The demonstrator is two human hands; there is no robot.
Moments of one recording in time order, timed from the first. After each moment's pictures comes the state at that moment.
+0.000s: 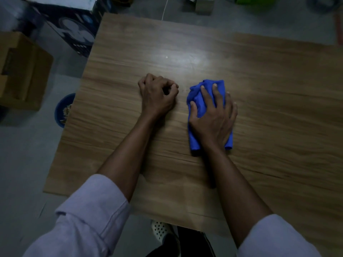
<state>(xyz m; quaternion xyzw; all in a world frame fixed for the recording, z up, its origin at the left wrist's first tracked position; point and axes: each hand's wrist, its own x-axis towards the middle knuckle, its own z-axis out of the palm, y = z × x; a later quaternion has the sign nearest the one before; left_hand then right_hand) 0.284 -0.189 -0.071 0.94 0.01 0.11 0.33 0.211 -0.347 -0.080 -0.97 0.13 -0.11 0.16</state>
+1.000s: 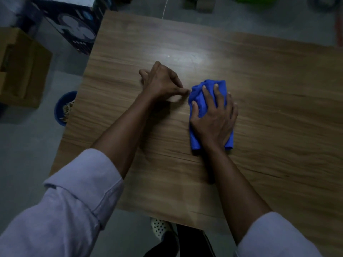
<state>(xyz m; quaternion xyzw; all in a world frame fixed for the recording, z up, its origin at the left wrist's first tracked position) 0.324 -0.185 -0.031 0.97 -0.01 -0.09 0.24 0.211 -0.345 -0.077 -0.97 0.13 -0.10 0.16</state>
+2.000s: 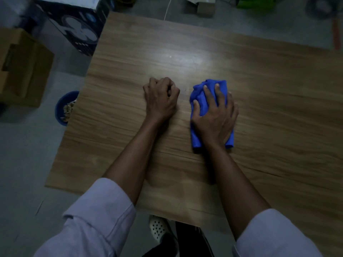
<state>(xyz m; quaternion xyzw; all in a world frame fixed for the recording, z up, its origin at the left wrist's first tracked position) 0.268 -0.192 -0.070 0.93 0.02 0.11 0.34 0.209 -0.345 -0.077 -0.97 0.13 -0.10 0.17</state>
